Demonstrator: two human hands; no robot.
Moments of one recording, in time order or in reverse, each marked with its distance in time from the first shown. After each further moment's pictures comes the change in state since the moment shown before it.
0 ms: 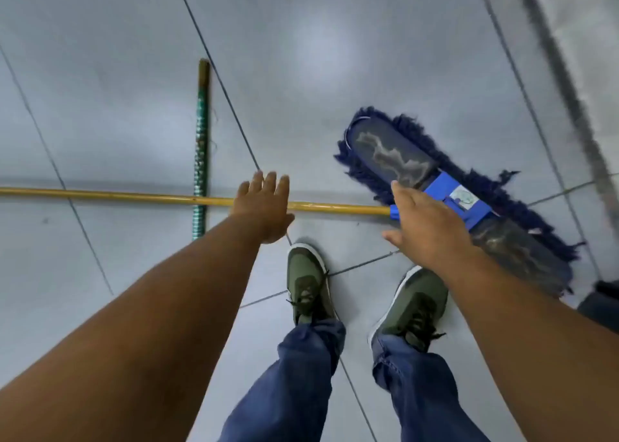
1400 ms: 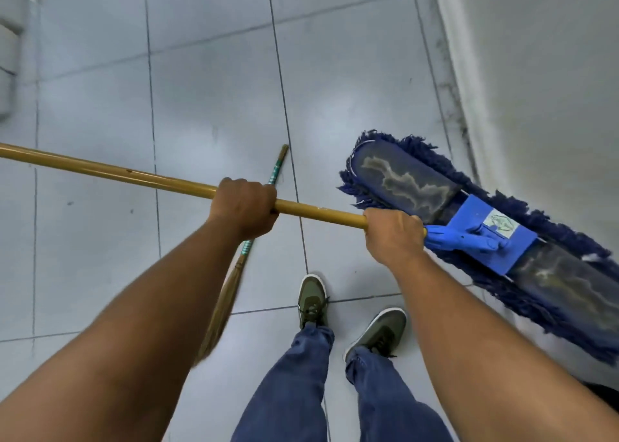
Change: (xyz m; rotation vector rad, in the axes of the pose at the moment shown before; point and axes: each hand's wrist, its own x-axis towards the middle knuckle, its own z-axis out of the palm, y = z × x) left_hand -0.250 -0.107 -0.238 0.131 0.382 -0.157; right_hand -0.127 -0.176 -0.237 -0.246 0.220 -0.096
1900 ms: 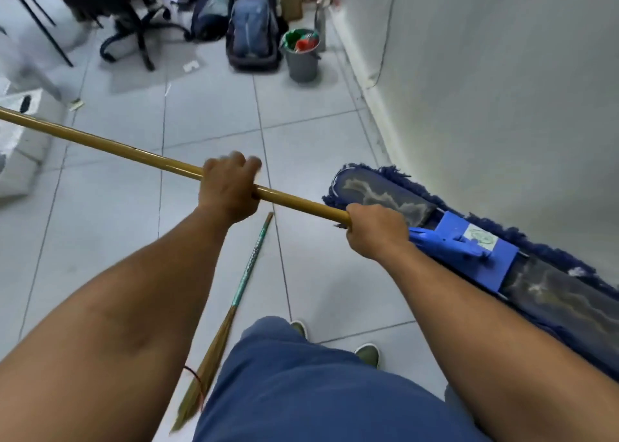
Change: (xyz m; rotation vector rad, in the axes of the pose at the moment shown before) left_hand -0.108 -0.035 -0.191 -0.152 0.448 -0.185; right_hand -0.151 -0.012 -0.188 -0.004 0.260 -0.063
